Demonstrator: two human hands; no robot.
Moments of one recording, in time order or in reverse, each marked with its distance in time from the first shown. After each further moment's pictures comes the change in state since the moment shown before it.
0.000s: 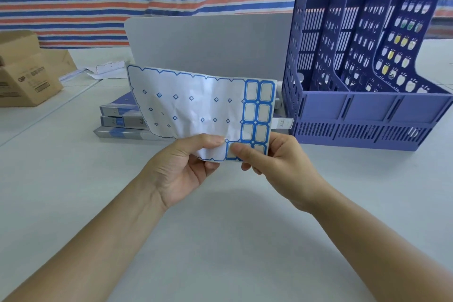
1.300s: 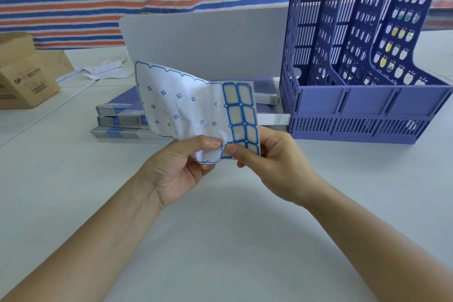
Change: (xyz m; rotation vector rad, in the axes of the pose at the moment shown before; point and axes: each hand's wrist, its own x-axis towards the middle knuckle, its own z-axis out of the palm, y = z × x) left_hand 0.005 -0.005 -0.006 0.056 0.001 -0.015; right_hand 0.002 0.006 0.002 -0.082 -0.023 -0.161
